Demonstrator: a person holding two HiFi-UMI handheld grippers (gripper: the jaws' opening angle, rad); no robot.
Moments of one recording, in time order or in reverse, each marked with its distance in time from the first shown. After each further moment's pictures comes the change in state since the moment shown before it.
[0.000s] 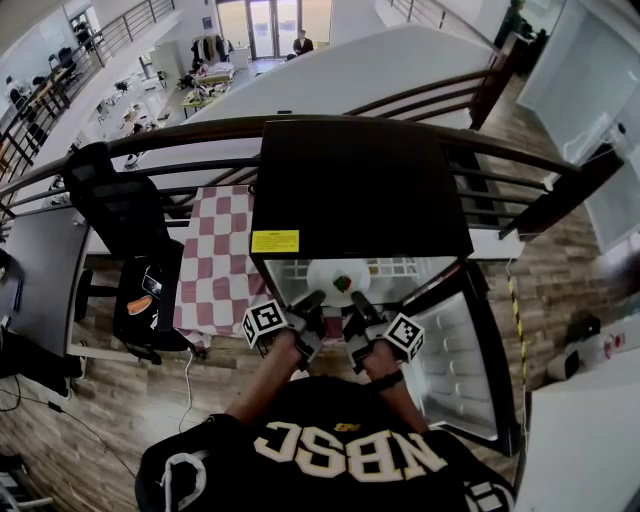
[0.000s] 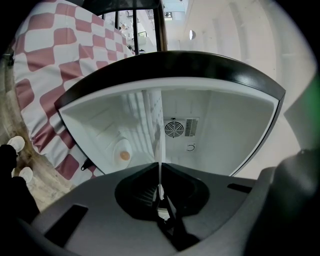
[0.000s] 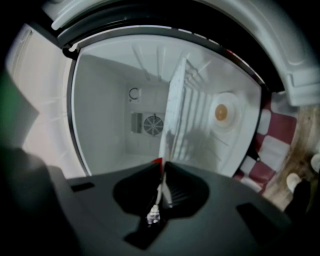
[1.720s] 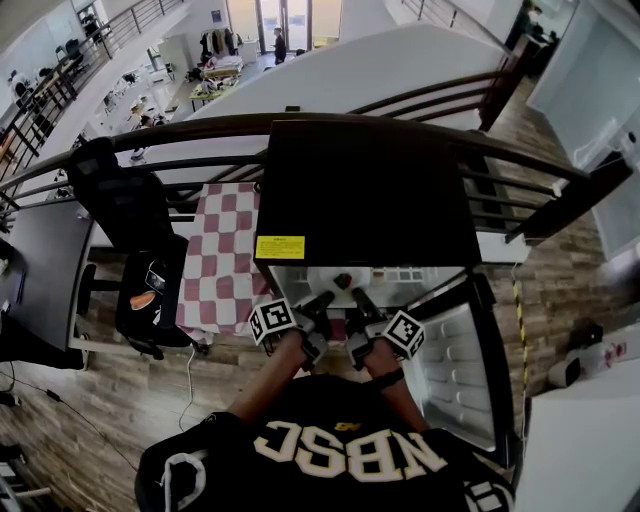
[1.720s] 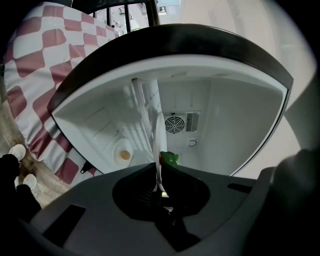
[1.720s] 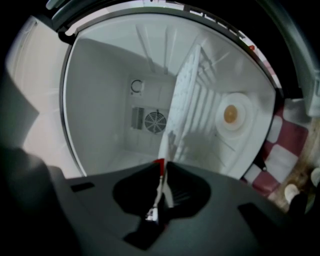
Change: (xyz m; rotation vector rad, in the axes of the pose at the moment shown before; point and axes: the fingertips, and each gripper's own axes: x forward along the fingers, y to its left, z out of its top) left arm 0.015 -0.005 -0.006 0.056 0.048 0.017; right arm 0.019 0.011 0.003 -0.076 0.037 -0.016
